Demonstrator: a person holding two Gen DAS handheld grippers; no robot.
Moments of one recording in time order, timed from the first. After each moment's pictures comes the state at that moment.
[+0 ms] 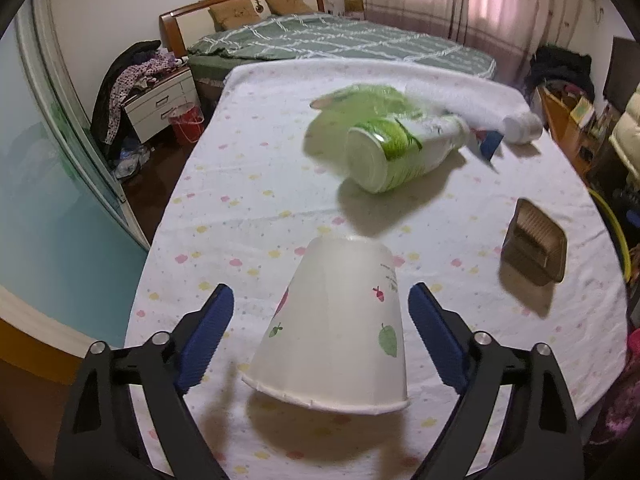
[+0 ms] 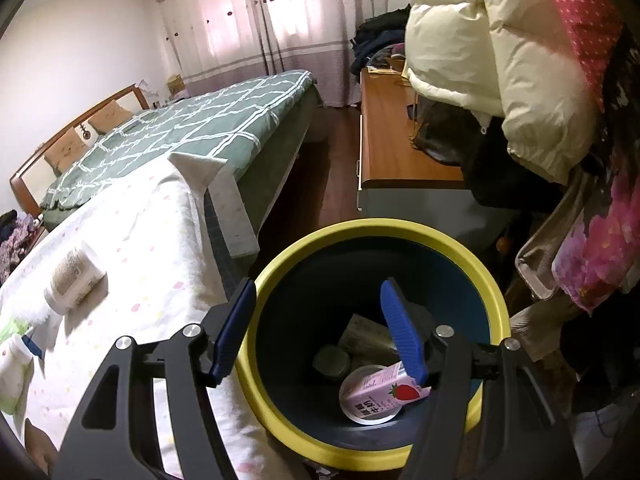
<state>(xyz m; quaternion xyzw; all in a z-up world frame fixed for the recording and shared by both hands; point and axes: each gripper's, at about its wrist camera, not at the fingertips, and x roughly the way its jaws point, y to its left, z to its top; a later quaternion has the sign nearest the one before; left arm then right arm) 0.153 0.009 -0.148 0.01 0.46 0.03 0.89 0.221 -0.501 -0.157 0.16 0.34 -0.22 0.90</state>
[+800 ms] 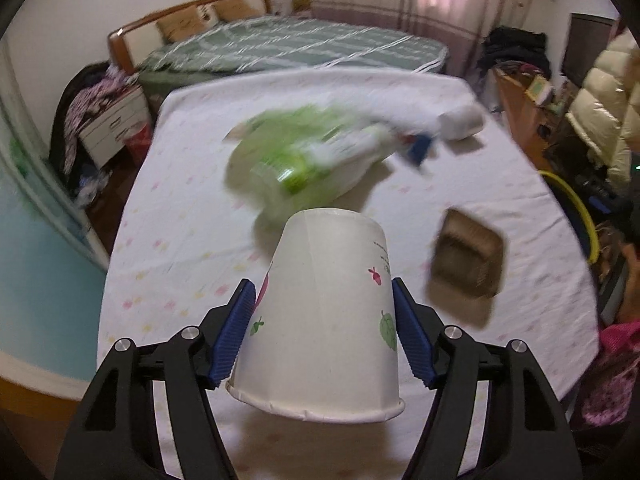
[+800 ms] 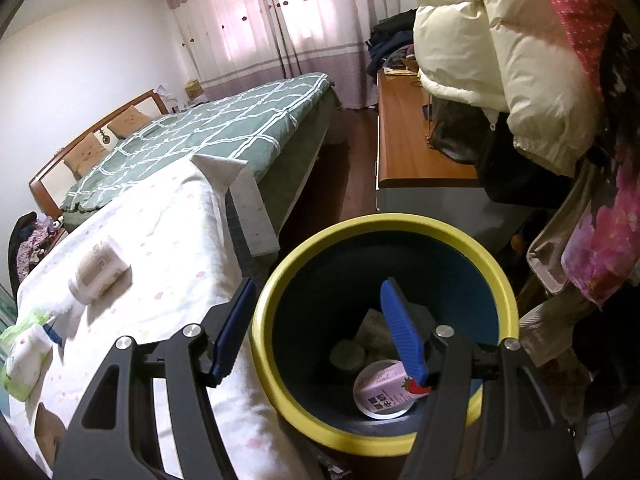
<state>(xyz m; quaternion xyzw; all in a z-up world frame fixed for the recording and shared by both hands) 0.171 -0.045 -0.115 0.03 0.45 -0.07 0.89 0.202 -0.499 -0.153 0.18 0.33 -0.18 0.91</state>
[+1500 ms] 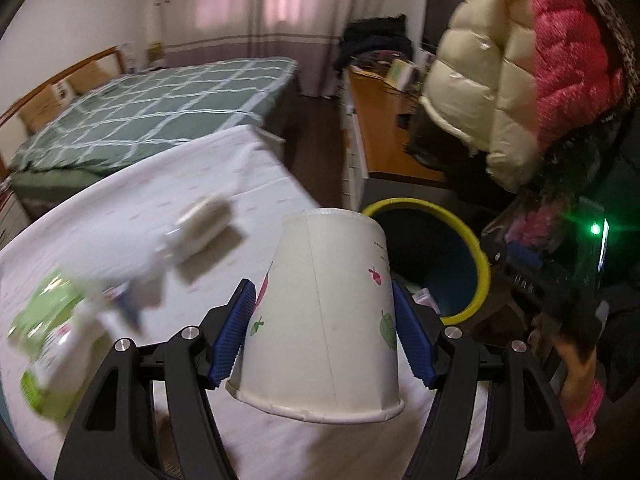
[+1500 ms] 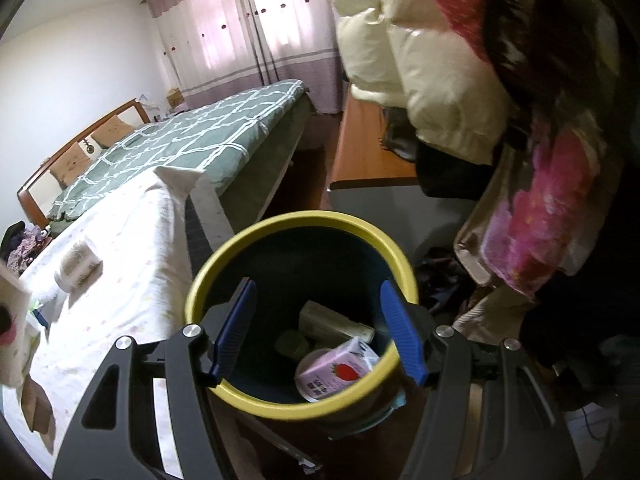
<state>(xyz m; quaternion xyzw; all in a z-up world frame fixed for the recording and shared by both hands) 0.234 -0.305 -0.077 0.09 0.40 -0.30 0.86 0.133 -0.552 -0.152 0.19 0.32 -0.22 0.90</state>
